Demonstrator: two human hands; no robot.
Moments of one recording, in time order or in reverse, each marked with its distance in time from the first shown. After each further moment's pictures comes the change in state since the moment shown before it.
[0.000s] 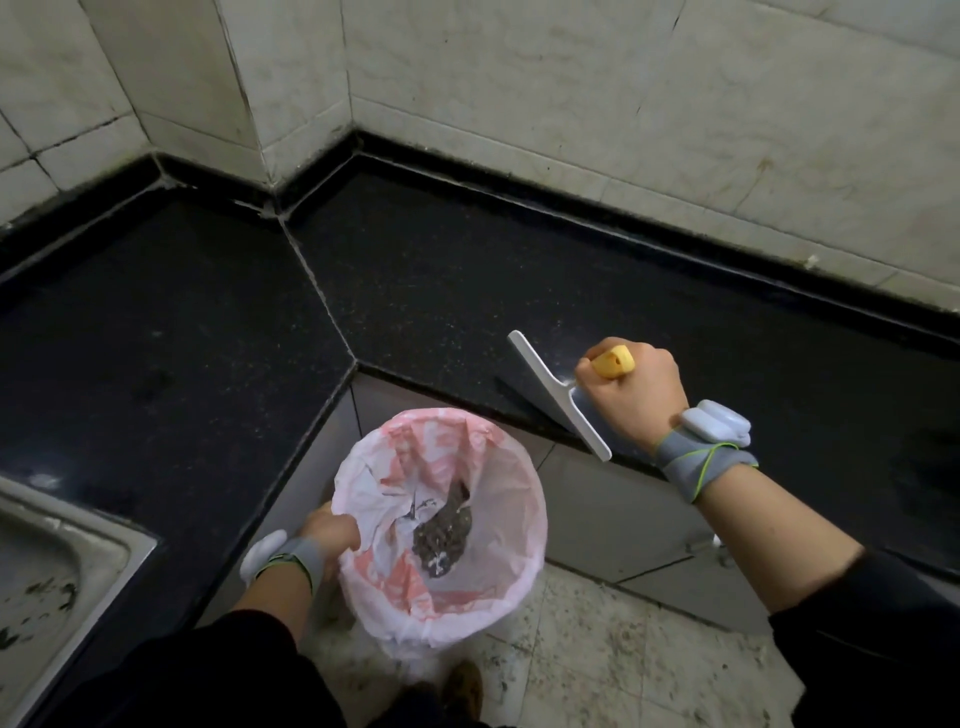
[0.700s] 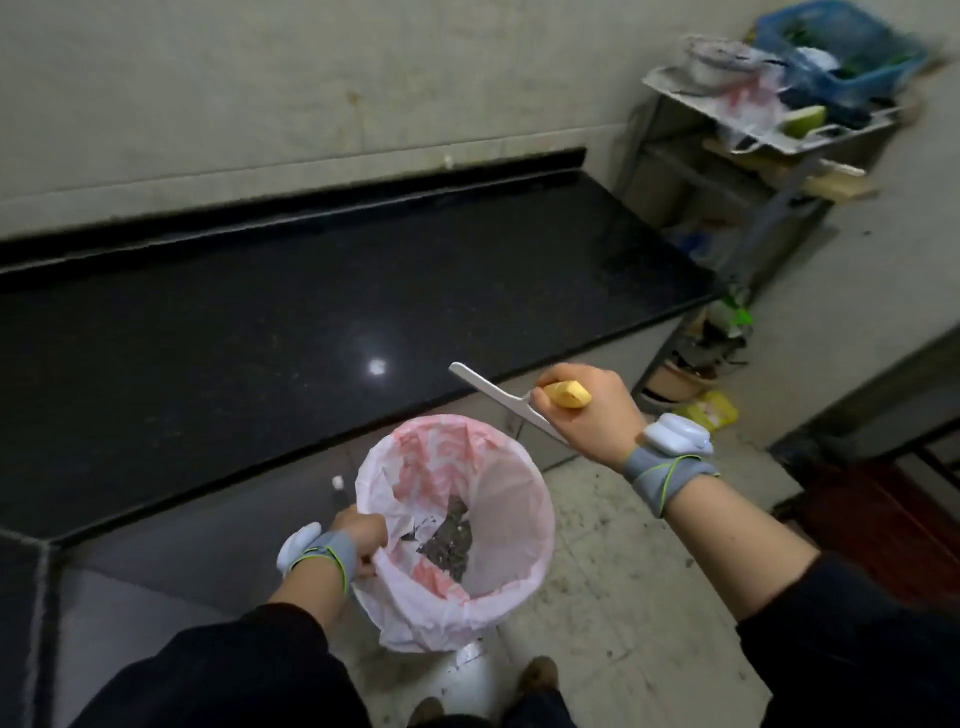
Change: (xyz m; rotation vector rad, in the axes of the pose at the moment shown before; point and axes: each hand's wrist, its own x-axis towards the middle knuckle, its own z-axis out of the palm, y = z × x) left_hand -0.109 0.108 0.204 0.631 -0.405 0.222; right_hand -0.179 0.142 -0.081 0.011 0.256 0.525
